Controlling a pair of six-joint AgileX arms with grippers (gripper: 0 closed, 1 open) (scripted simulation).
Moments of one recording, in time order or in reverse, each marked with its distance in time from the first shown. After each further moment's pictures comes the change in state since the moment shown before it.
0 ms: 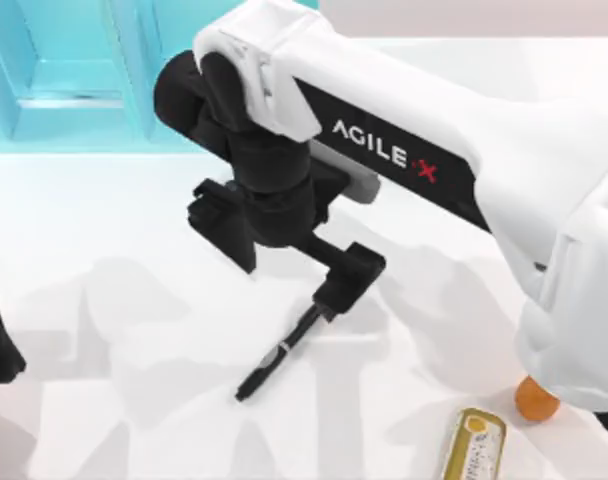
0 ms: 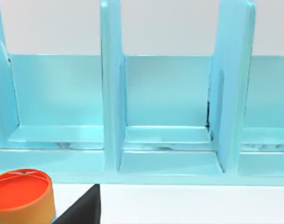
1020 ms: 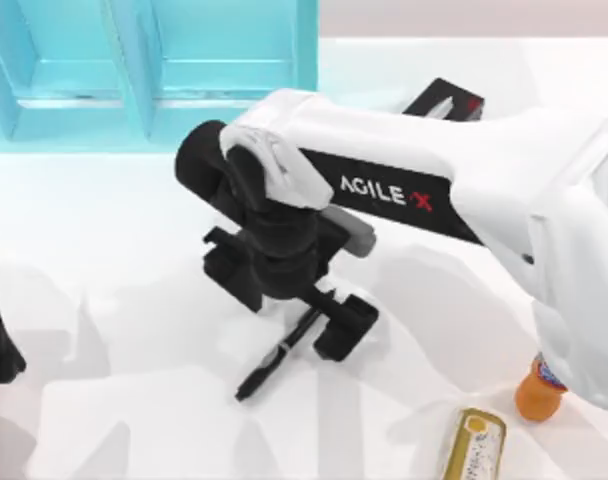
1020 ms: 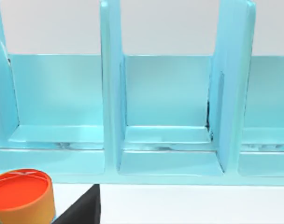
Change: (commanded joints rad) left arm 0.000 0.000 0.000 0.000 0.000 0.000; right arm 0.001 -0.014 -0.424 0.409 0.000 0.001
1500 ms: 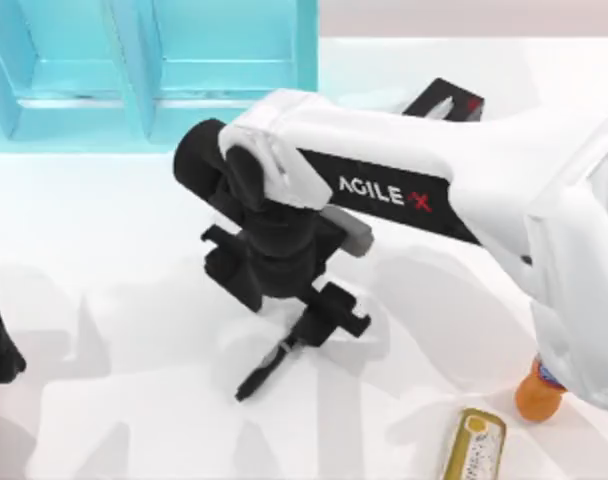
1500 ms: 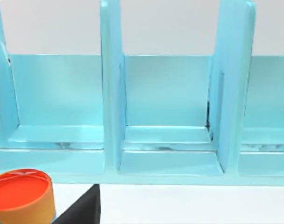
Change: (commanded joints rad) left arm 0.000 0.000 0.000 0.000 0.000 0.000; right arm 0.000 0.000 0.000 0.000 0.000 0.000
